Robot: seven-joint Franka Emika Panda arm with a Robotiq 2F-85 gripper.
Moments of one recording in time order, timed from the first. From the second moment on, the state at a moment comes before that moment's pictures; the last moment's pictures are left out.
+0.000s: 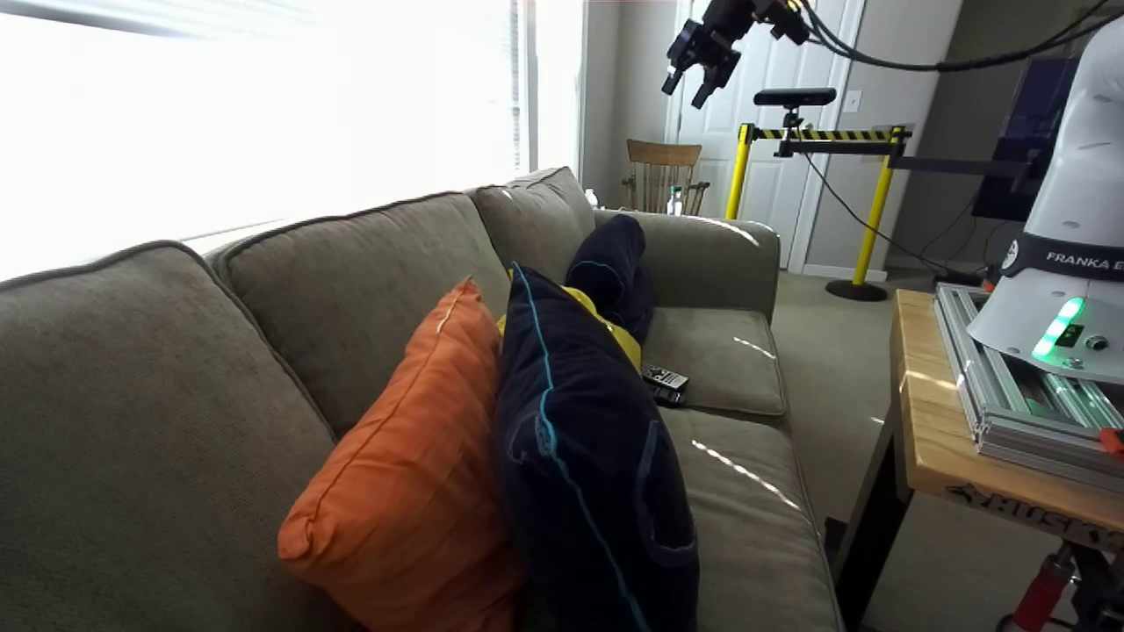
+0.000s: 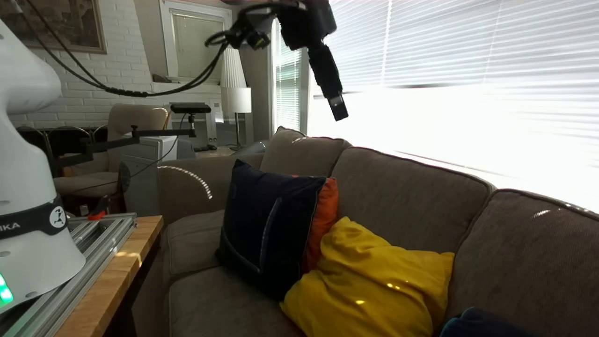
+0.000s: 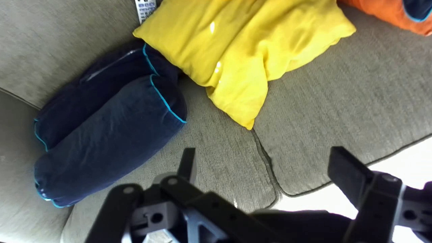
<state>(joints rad) -0.04 -0.30 -0.15 -2.49 0.20 2.64 0.00</state>
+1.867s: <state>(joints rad) -0.07 0.27 -0.33 -2.40 0.36 2.78 -1.04</state>
